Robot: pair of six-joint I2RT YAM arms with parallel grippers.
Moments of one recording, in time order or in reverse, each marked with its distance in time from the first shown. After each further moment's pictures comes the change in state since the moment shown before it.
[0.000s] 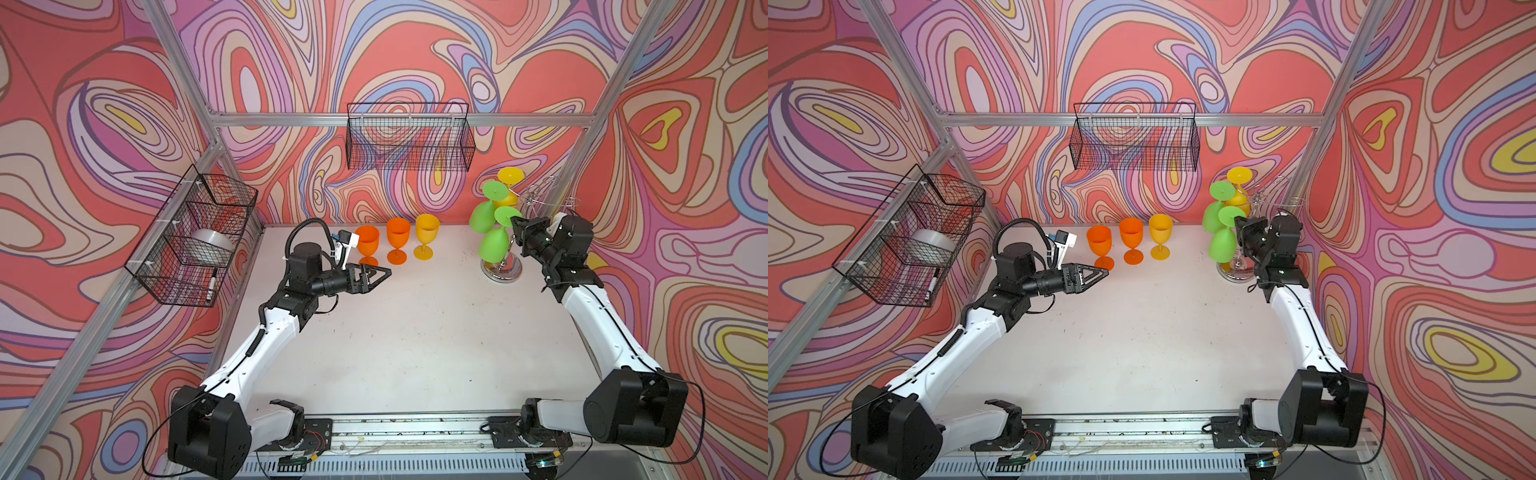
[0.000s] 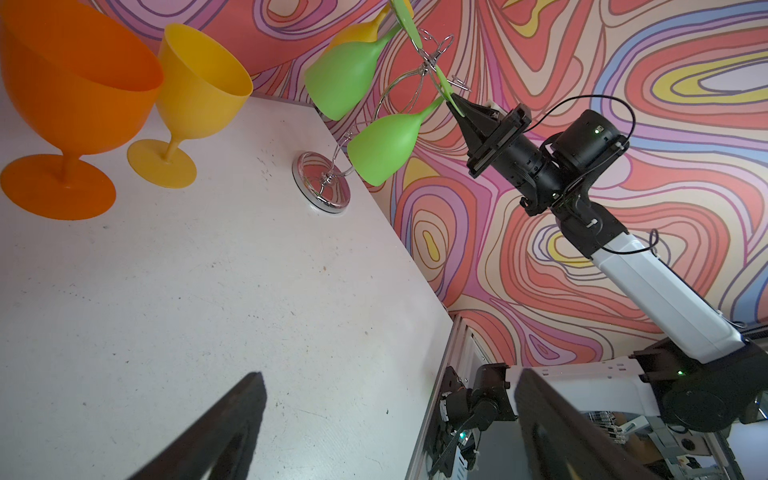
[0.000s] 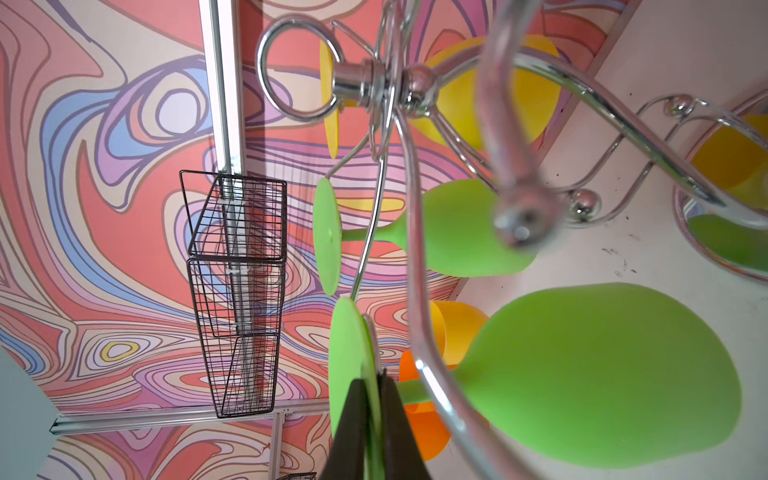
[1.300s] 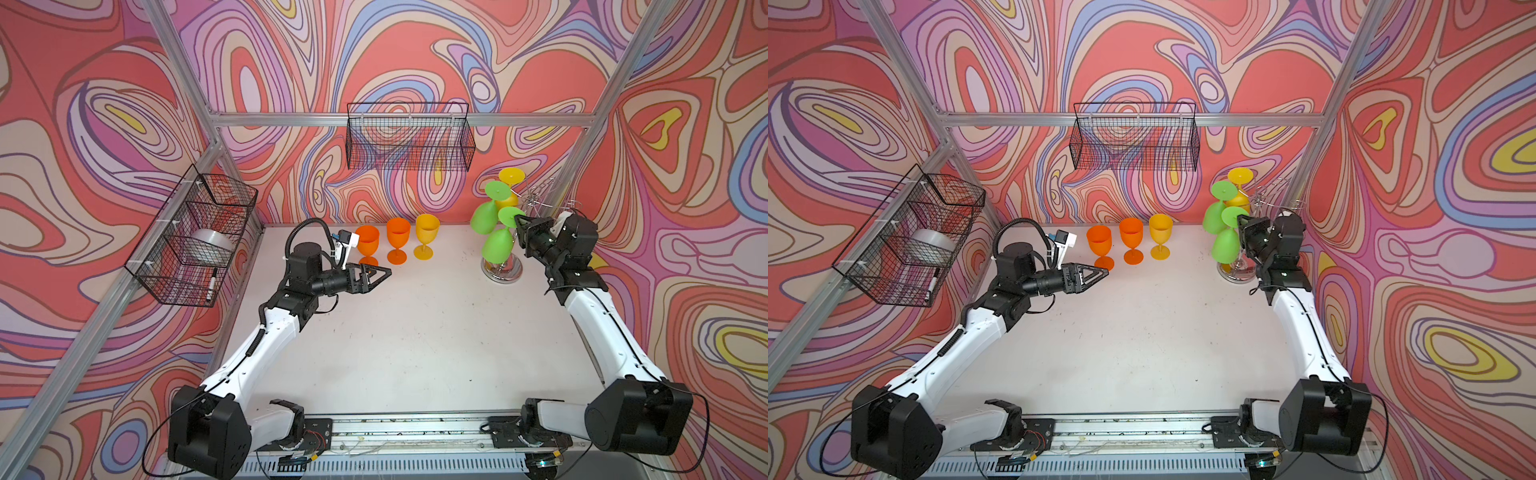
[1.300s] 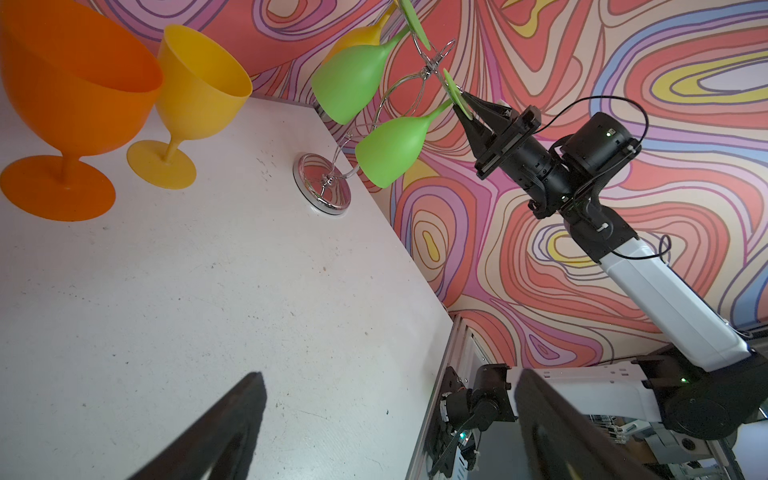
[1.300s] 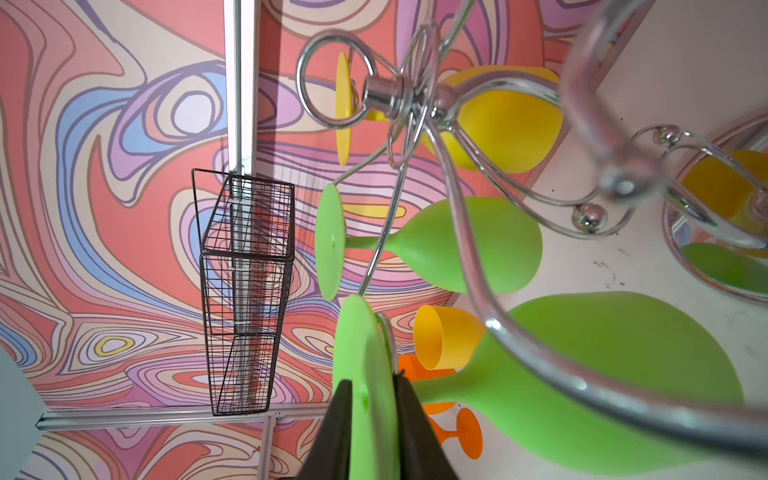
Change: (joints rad) left arm 0.000 0.000 0.000 0.002 0.000 0.000; right arm -0.001 -0.040 0.000 -0.029 0.021 -0.043
